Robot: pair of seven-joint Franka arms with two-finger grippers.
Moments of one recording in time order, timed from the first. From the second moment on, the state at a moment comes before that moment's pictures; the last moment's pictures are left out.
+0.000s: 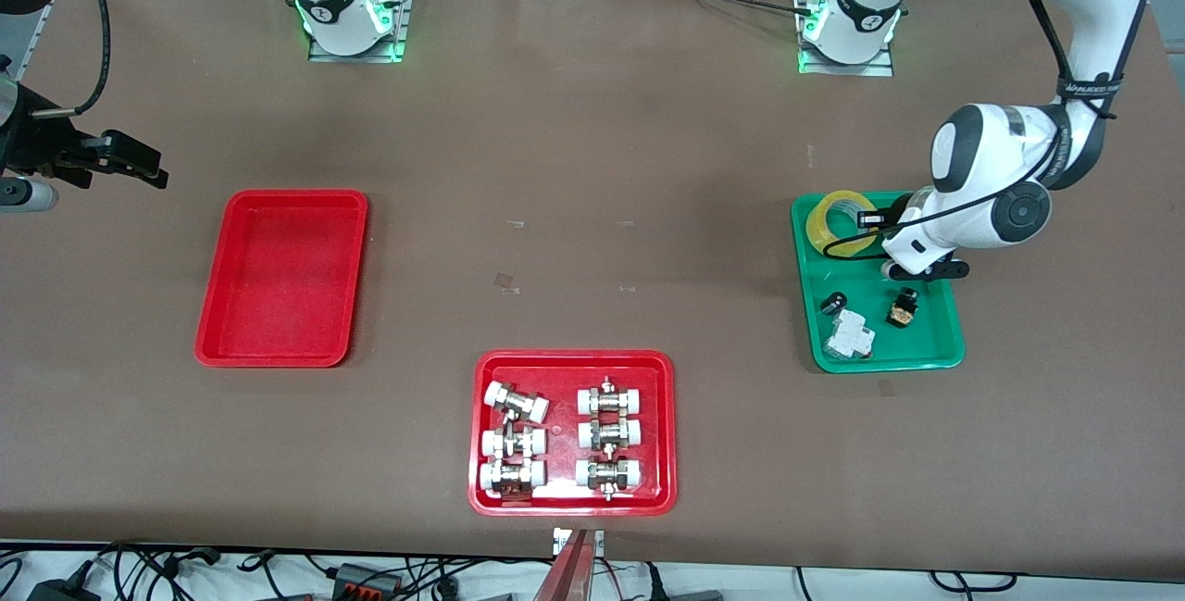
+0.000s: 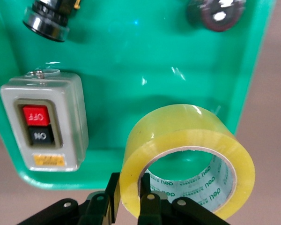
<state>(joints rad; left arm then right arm) 0.10 0.27 -0.16 -2.11 -0.03 2.00 -0.11 -0.08 0.03 0.03 -1.68 0.00 1.66 -0.05</state>
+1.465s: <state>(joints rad) -0.18 0.41 -0.40 -1.45 -0.21 1.61 -0.51 -0.08 0.03 0.03 -1.68 0.00 1.67 -0.05</state>
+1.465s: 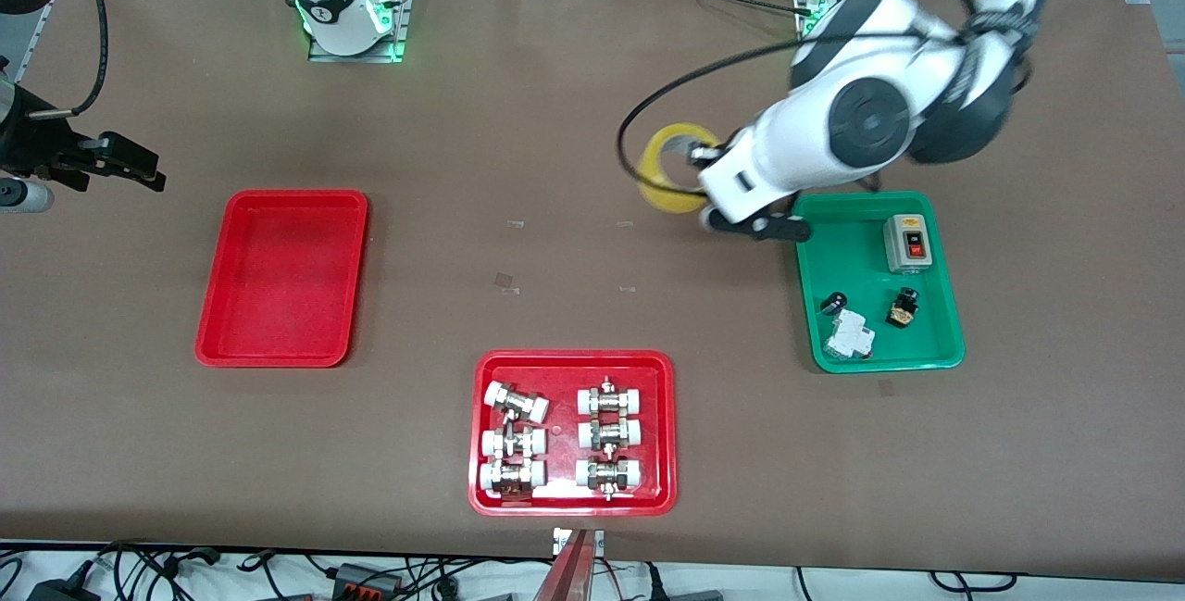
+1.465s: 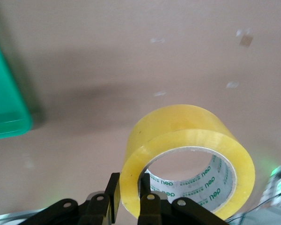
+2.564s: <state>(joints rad) -0.51 0.68 -0.37 -1.43 -0.21 2.53 -1.41 -0.04 0.17 0.05 -1.68 0.11 1.66 -0.05</state>
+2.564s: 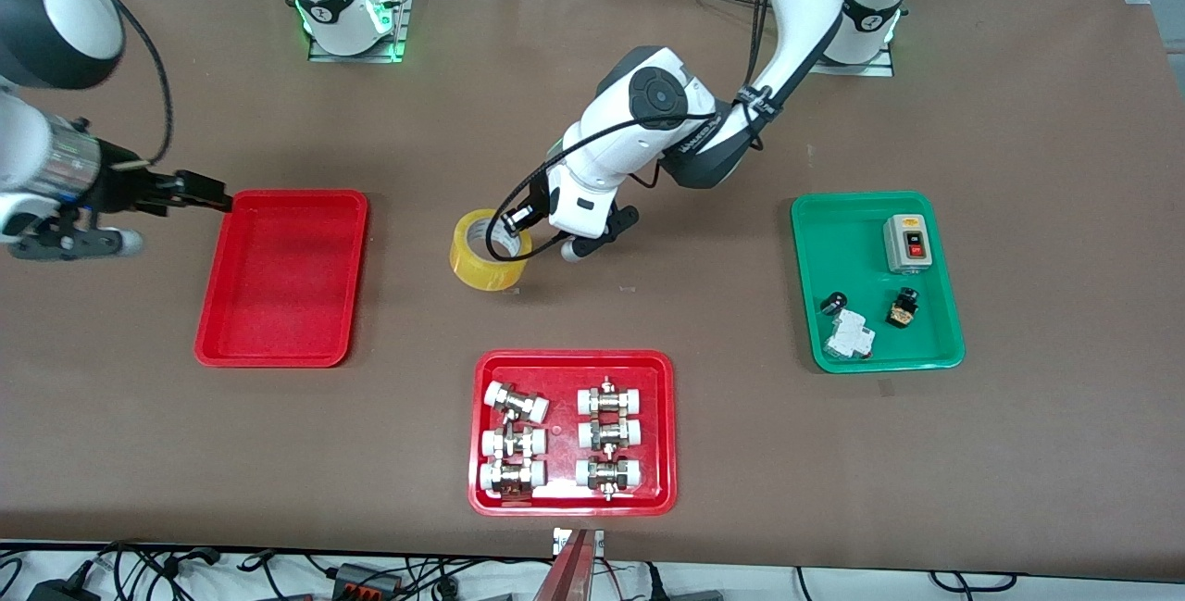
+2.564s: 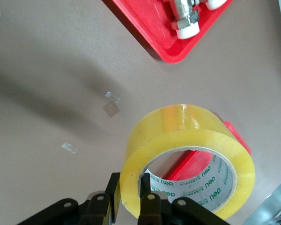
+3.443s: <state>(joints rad) -0.72 0.84 -0.14 -1.18 -0.22 2.54 -1.58 0.00 0.34 0.06 -1.62 0.65 1.71 -0.32</state>
